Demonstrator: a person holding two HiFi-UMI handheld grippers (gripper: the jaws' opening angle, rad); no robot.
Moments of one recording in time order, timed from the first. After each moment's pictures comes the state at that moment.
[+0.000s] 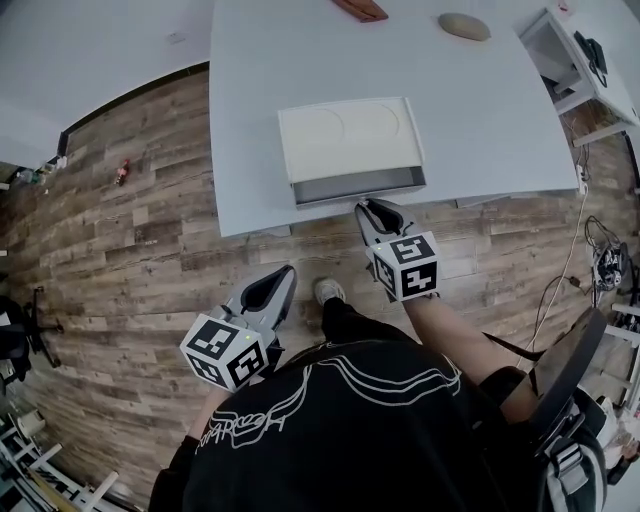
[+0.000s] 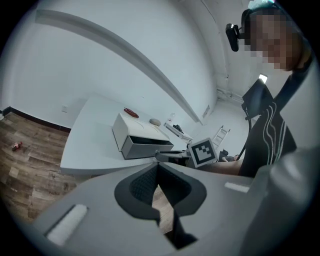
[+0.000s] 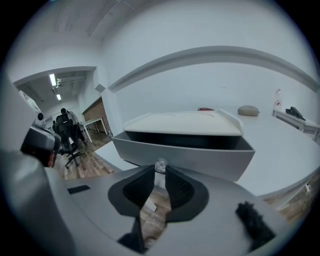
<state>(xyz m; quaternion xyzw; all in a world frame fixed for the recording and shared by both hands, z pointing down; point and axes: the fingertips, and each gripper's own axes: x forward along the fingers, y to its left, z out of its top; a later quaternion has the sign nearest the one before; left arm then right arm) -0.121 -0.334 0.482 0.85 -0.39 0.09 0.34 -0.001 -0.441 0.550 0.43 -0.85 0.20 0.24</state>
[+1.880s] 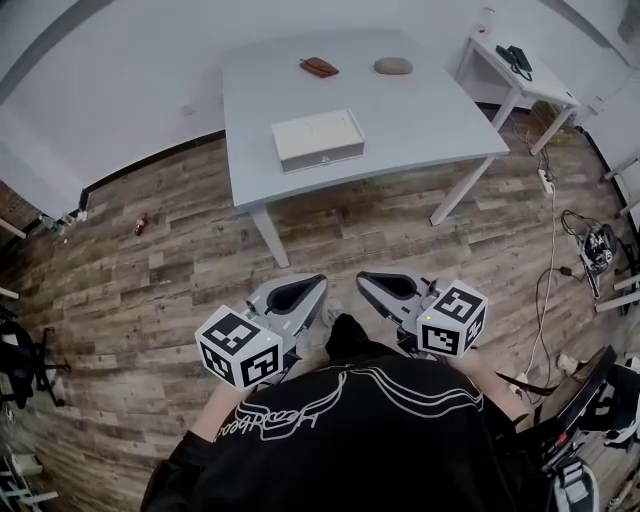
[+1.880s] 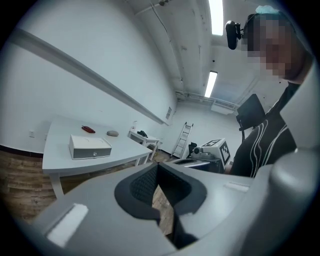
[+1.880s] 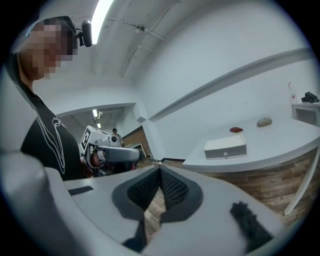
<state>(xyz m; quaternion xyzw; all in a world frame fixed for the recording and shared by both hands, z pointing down) -0.055 -0.101 0.333 0.94 -0.25 0.05 0.21 -0.004 -0.100 0.350 0.28 -0.94 0.19 0.07</state>
